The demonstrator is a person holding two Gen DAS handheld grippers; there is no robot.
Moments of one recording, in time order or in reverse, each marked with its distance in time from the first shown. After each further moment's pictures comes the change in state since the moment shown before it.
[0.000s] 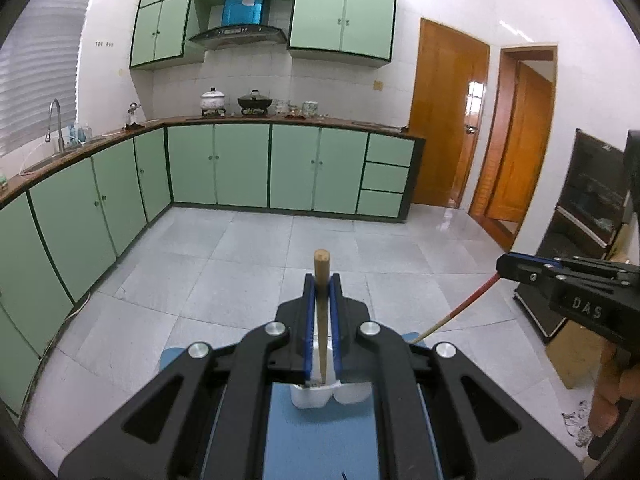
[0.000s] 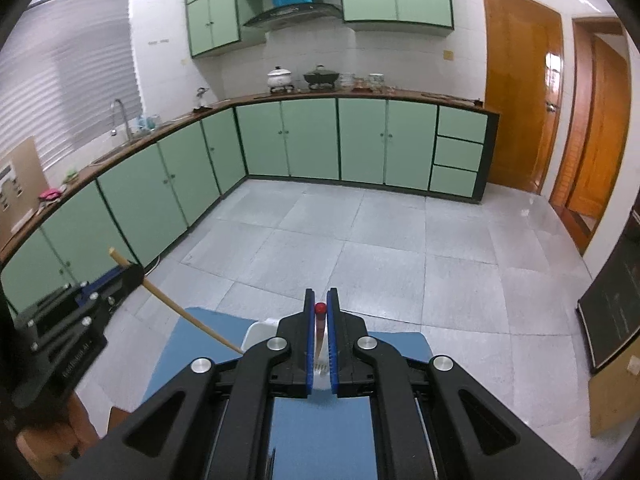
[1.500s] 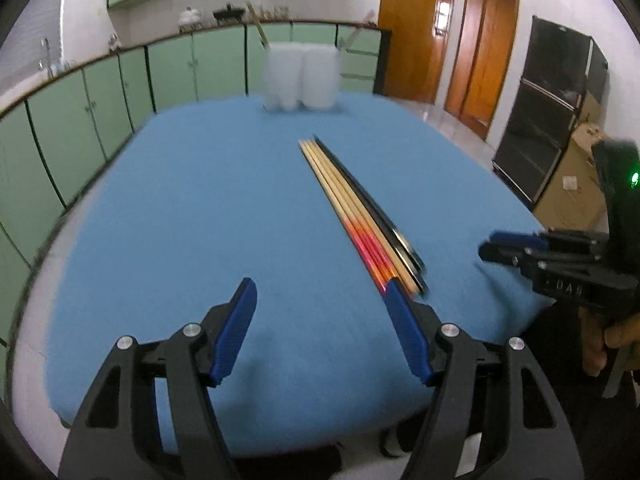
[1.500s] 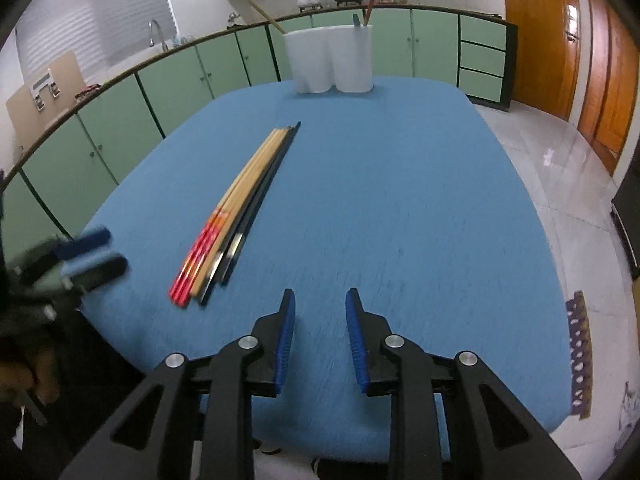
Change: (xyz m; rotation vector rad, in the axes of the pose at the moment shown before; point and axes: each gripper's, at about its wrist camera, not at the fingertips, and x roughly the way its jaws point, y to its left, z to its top) left arm -0.139 0.000 -0.413 0.080 0.288 -0.078; right arm -0.033 0.012 -0.446 -0.014 0.199 0.132
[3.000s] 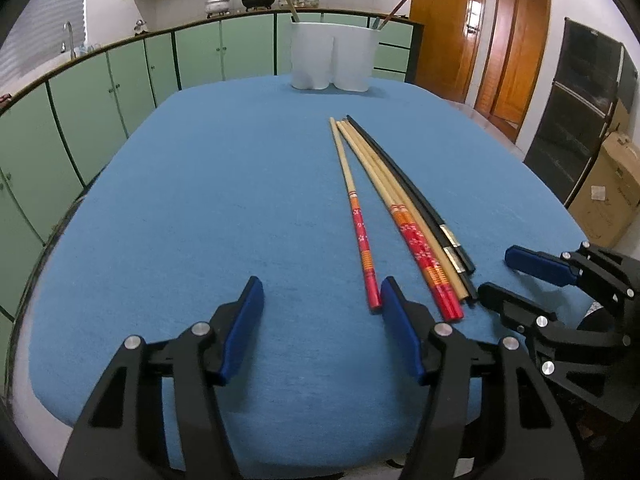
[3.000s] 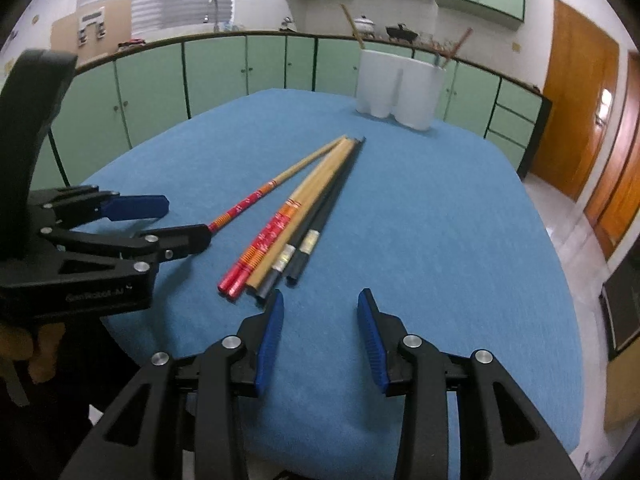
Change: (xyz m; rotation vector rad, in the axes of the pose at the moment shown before) left arm 0.029 0.010 0.001 -0.060 0.010 0.116; right arm 0.021 0.069 -0.016 -0.278 -0.109 -0.063
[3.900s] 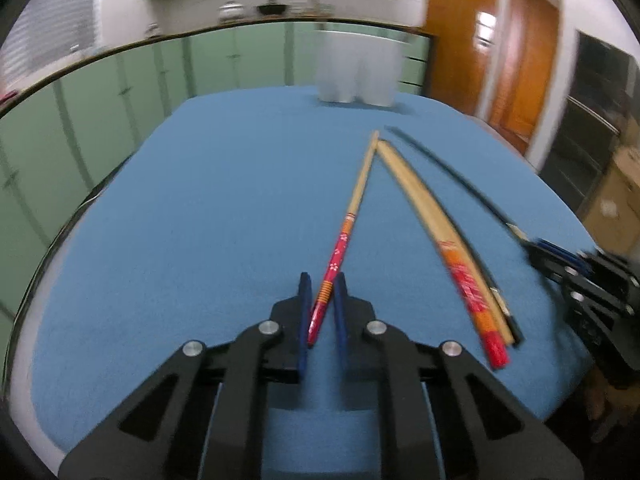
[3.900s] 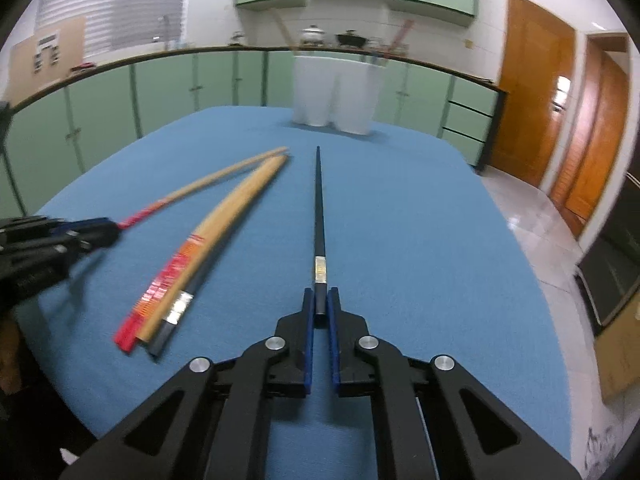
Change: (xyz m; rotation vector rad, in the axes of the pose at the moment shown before) left arm 0.019 0.026 0.017 -0.057 -0.041 0.051; right arm 0.018 -0.042 0.005 0.127 -0.039 -0.167
